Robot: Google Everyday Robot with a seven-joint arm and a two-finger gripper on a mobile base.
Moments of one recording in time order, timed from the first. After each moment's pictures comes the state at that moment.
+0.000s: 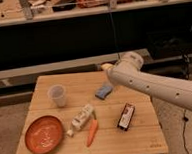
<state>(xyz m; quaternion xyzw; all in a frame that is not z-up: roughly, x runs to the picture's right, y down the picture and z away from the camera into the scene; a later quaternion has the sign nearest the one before) 0.084 0.001 0.767 -0.03 -0.10 -0.19 0.98</state>
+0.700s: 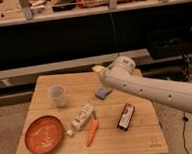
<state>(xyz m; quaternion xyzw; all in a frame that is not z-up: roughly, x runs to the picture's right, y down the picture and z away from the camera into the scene) 0.033 0.007 0.772 0.00 -0.13 -0.23 0.96</state>
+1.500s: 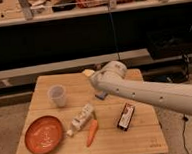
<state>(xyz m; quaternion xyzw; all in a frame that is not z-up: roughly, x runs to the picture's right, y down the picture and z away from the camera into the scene) -0.028 0.019 0.774 0.02 -0.18 -0.27 0.95</state>
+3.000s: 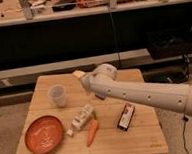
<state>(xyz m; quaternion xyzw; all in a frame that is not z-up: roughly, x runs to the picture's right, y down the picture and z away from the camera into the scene) -0.073 0.017 0.792 0.04 -0.23 -0.26 0.94</state>
